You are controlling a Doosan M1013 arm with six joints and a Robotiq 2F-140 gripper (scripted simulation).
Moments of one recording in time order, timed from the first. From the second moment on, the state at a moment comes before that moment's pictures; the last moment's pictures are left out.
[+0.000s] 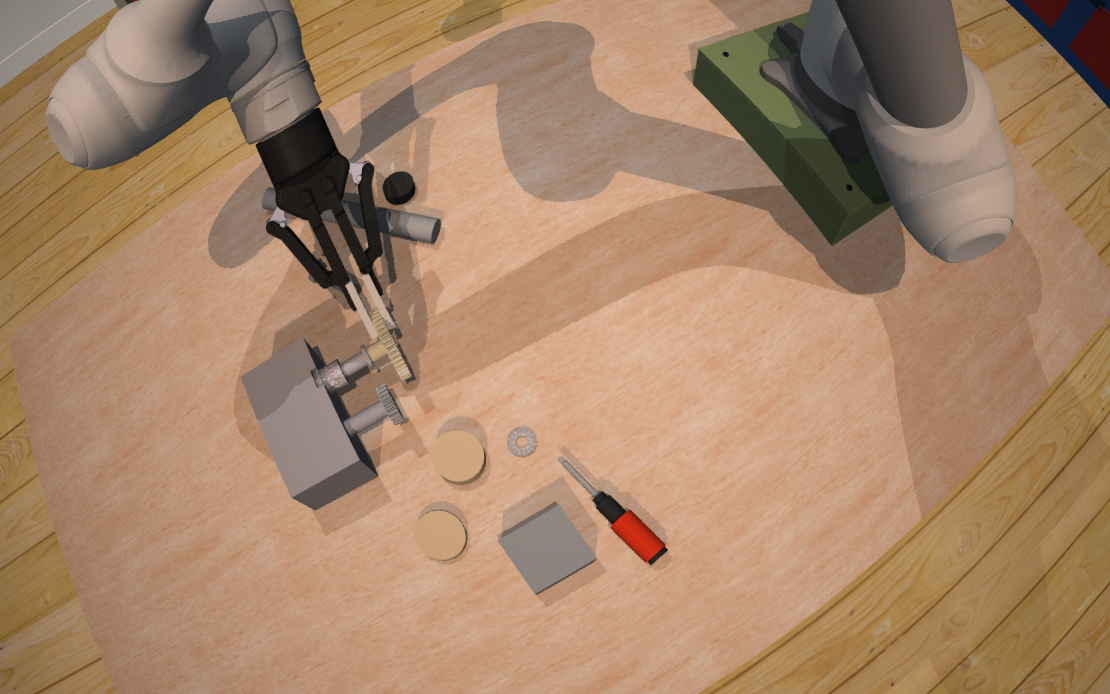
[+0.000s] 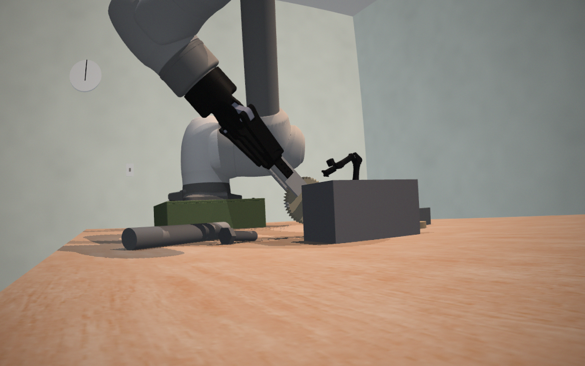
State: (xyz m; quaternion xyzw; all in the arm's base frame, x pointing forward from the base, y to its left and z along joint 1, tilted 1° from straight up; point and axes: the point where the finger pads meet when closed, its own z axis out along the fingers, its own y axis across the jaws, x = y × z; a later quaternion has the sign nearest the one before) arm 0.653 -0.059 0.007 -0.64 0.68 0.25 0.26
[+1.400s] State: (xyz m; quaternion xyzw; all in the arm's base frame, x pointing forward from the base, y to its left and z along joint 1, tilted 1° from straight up) arm 0.668 -0.060 0.006 -0.64 0.68 0.25 0.26
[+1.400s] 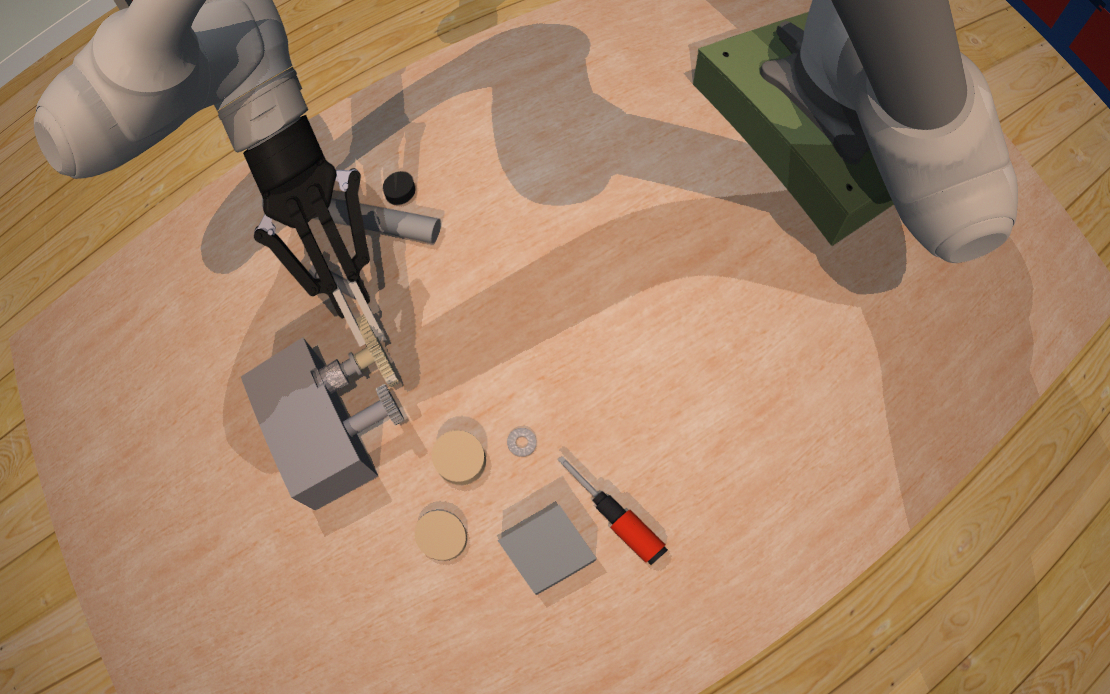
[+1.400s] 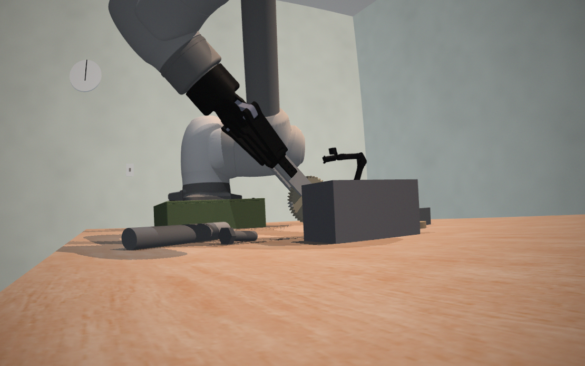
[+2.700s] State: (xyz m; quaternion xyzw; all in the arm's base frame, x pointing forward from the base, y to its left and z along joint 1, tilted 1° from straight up) arm 0.671 -0.060 0.006 -0.64 0.68 0.25 0.26
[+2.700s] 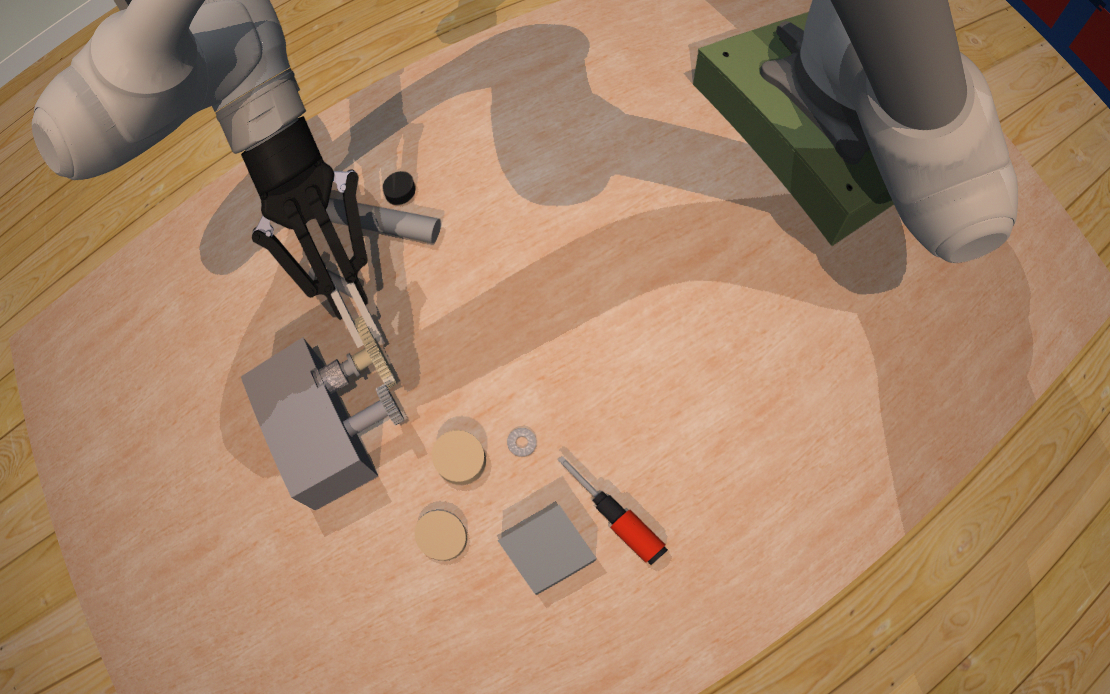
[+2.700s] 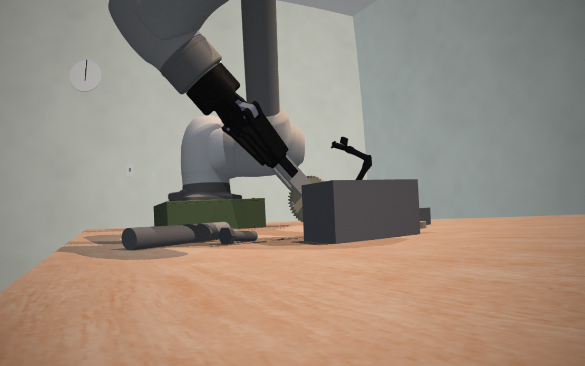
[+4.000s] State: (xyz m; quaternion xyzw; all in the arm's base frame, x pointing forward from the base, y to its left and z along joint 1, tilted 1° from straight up) arm 0.682 -0.061 0.006 -0.64 0.68 0.25 0.26
